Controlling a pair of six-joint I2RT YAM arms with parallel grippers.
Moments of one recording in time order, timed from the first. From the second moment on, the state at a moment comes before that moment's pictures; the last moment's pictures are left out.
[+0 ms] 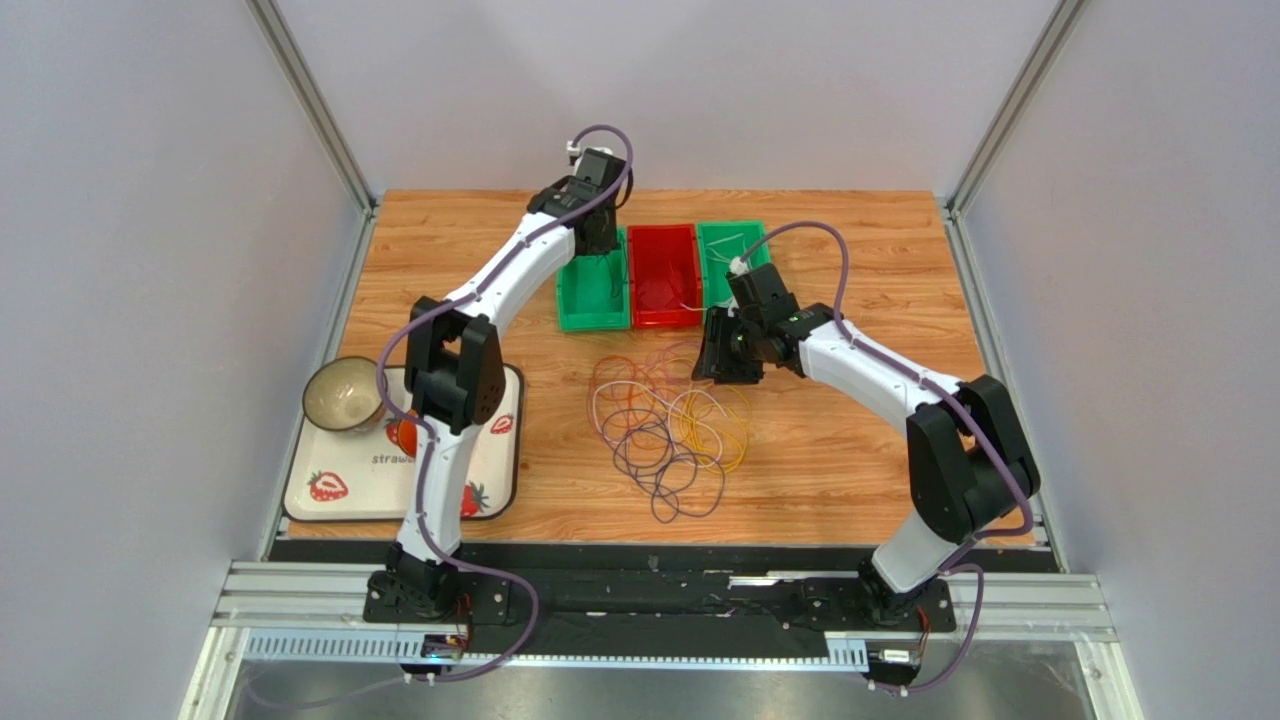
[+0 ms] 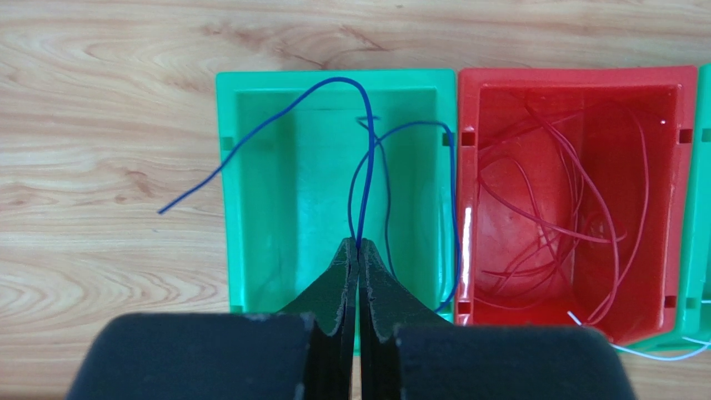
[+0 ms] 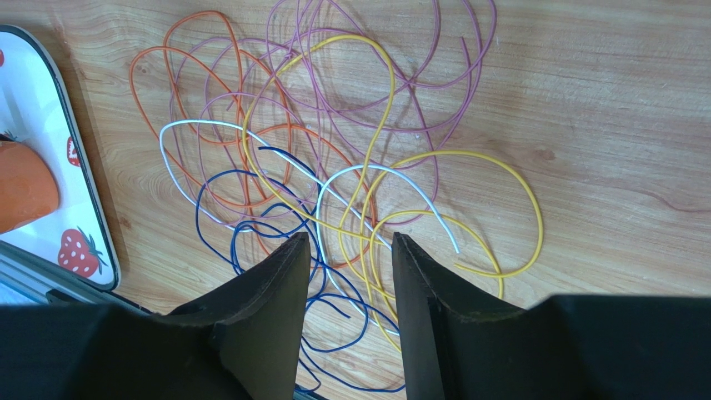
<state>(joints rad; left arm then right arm) -0.45 2.24 2.12 -0.71 -0.33 -0.37 0.50 1.63 1.13 -0.45 -0.16 0.58</state>
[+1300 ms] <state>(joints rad) -0.38 1.87 1.68 -0.47 0.05 -0.53 0.53 1.63 1.17 -0.50 -0.09 0.57</state>
